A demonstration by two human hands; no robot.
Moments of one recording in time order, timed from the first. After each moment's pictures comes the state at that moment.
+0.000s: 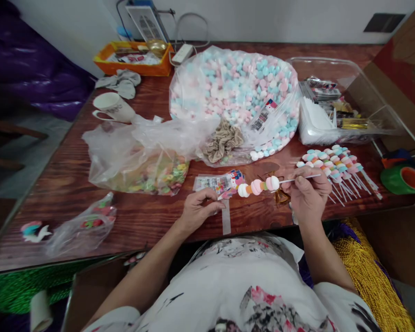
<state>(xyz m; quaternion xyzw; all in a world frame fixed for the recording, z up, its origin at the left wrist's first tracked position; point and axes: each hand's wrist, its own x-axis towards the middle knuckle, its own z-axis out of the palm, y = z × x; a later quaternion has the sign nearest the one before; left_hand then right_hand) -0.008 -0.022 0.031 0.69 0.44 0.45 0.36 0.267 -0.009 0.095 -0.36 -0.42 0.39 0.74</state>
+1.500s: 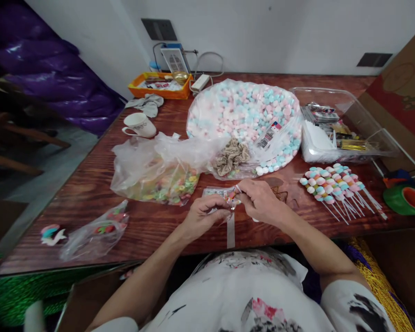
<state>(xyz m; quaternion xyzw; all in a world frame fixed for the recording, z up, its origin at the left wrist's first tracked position) -0.007 -0.013 0.074 0.73 0.38 0.42 0.38 0.201 0.021 0.118 -0.34 -0.86 0.24 0.29</state>
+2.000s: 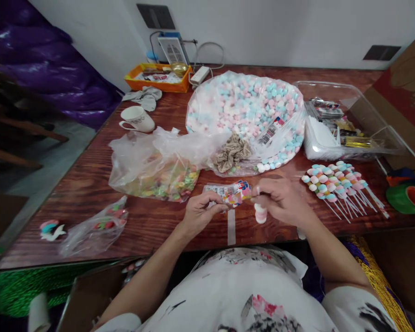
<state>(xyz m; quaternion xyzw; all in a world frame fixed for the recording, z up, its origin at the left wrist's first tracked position) -0.016 -0.014 0.050 0.71 0.43 0.47 0.31 0.239 0.015 0.140 -0.31 -0.83 0.34 0.33</state>
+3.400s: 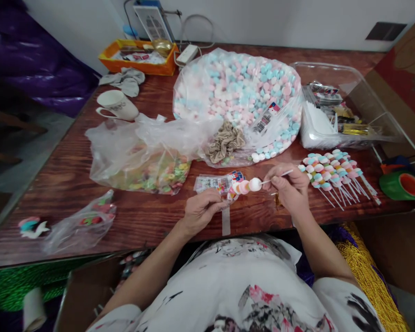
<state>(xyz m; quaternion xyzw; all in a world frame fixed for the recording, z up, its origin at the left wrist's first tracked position) -0.004 -0.022 0.032 0.76 0.34 0.47 0.28 0.251 0.008 0.091 -0.31 -0.52 0.48 0.63</state>
